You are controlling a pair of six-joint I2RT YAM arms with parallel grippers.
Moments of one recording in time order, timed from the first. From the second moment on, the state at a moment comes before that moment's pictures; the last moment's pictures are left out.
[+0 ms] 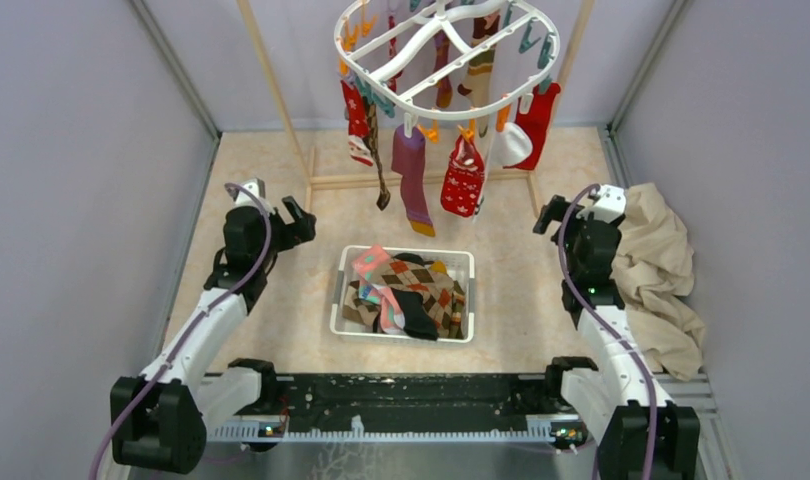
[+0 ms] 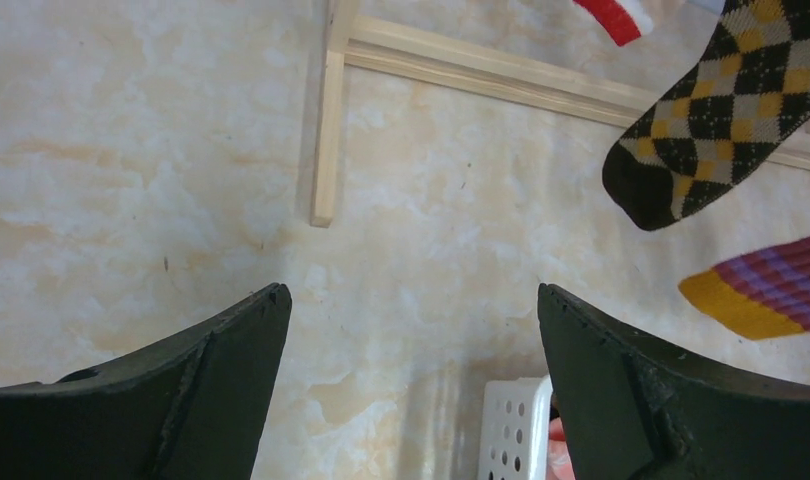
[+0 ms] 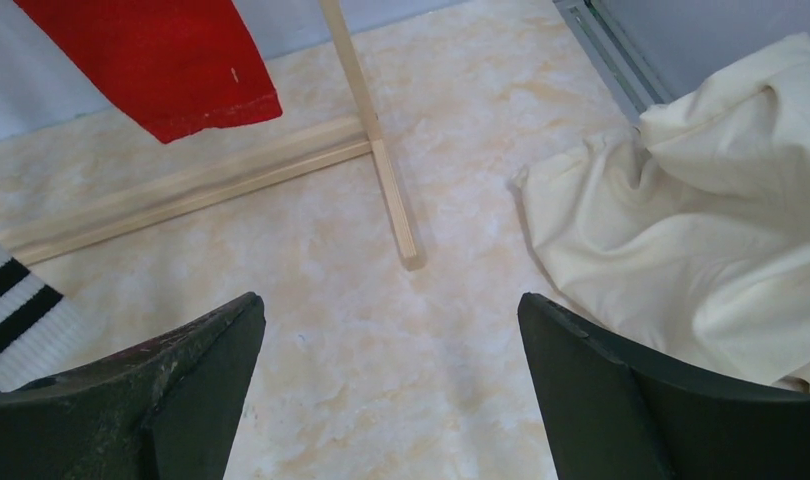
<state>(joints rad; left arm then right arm) -0.15 1.00 0.60 0.02 -0.05 -0.41 -0.02 0.86 0.48 0.20 0.14 0.21</state>
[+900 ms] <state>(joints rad) -0.12 1.35 0.28 0.77 -0.13 -0.13 0.02 1.13 0.18 0.80 0.25 0.13</state>
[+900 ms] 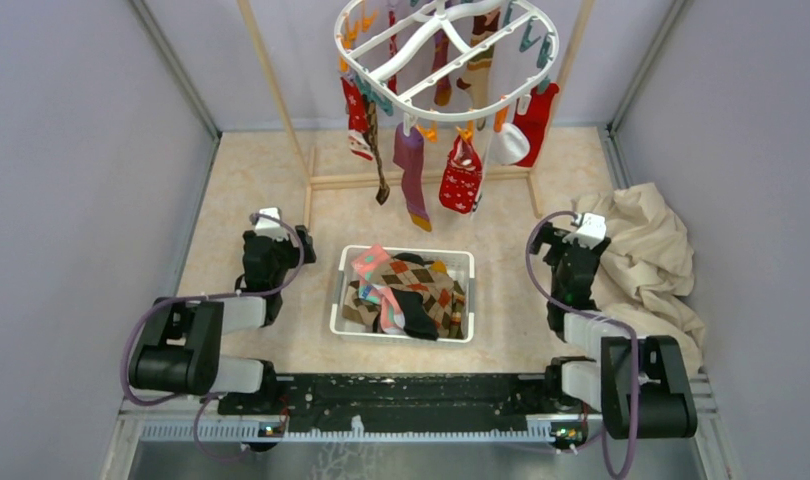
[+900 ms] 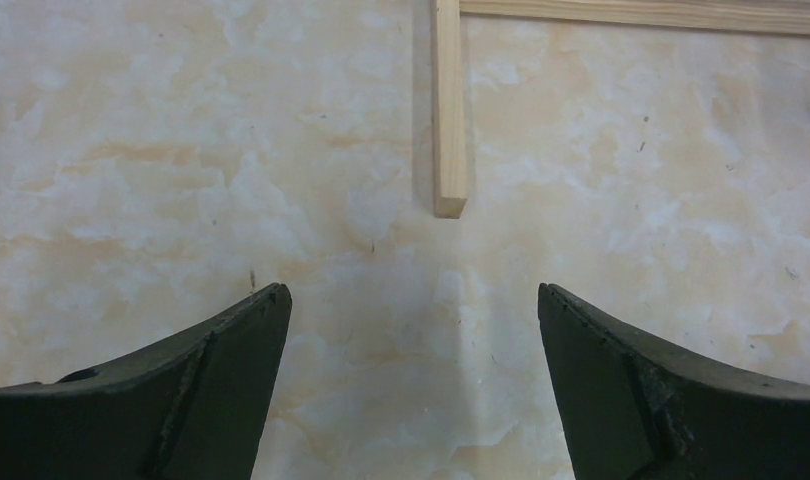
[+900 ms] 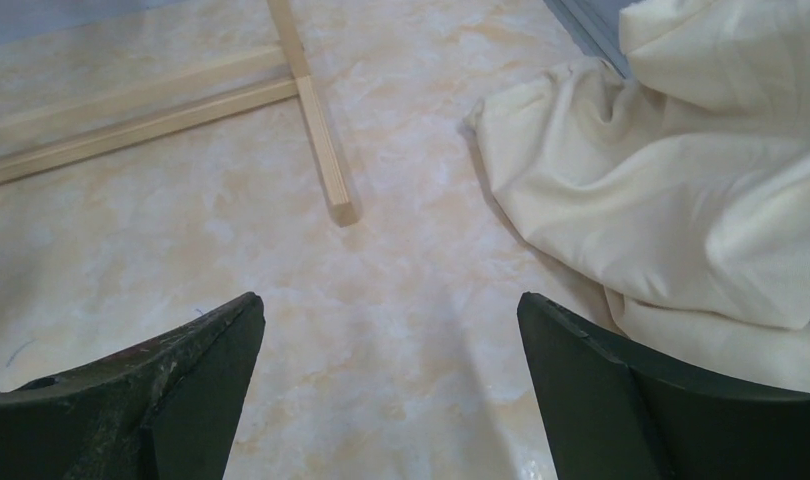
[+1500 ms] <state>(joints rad) -0.07 1.43 0.31 0.88 -0.01 -0.10 0.02 1.39 0.12 1.16 0.33 0.12</state>
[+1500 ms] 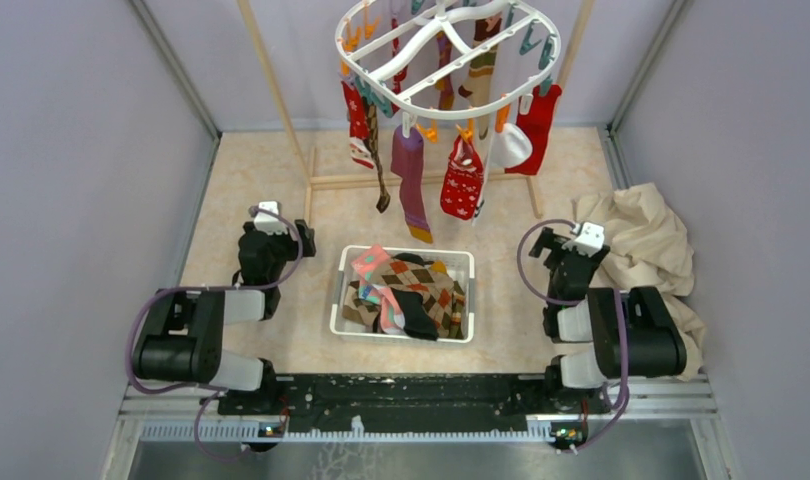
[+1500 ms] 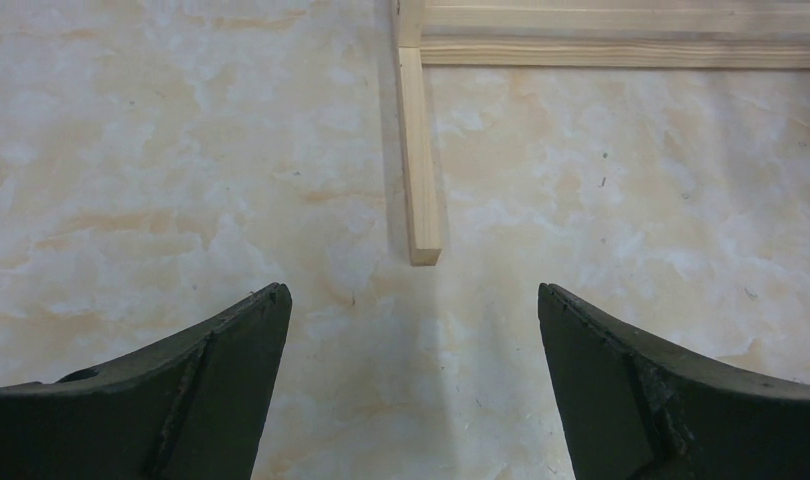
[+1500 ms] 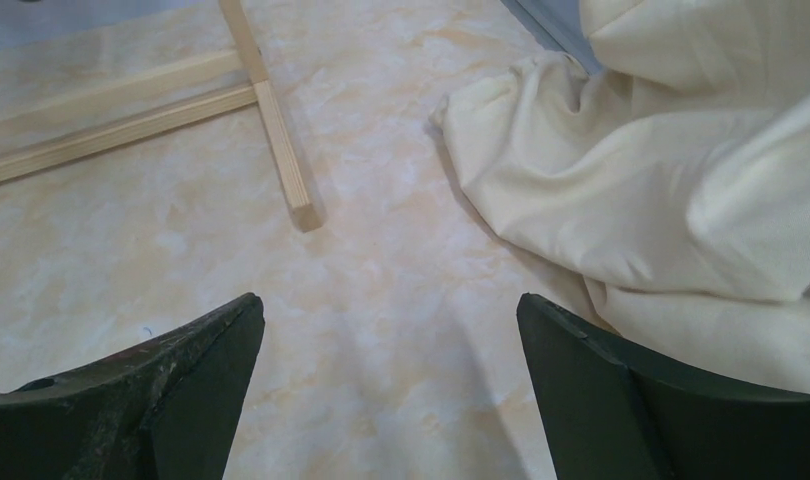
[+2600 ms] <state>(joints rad) 0.04 1.57 0.22 1.24 0.16 -0.01 0.02 1.47 0.10 1.33 0.08 0.01</state>
